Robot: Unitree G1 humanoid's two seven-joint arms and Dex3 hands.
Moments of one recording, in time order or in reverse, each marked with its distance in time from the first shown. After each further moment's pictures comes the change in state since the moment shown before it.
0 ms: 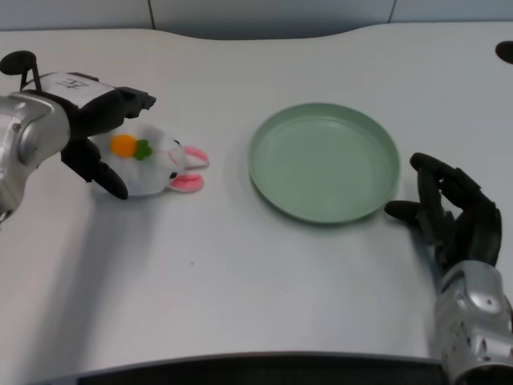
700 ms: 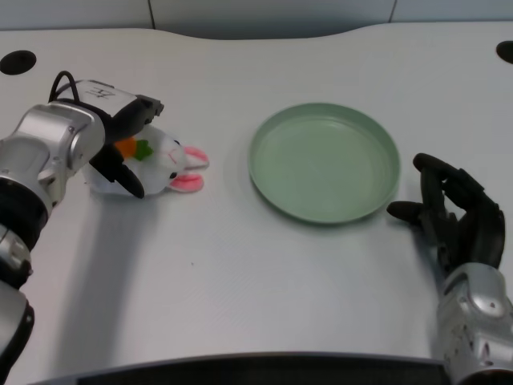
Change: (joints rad) left arm -0.175 -0.165 -0.157 0.482 0.075 -0.028 0.269; right arm 0.021 0.001 -0.001 -0.037 0.004 0.009 0.005
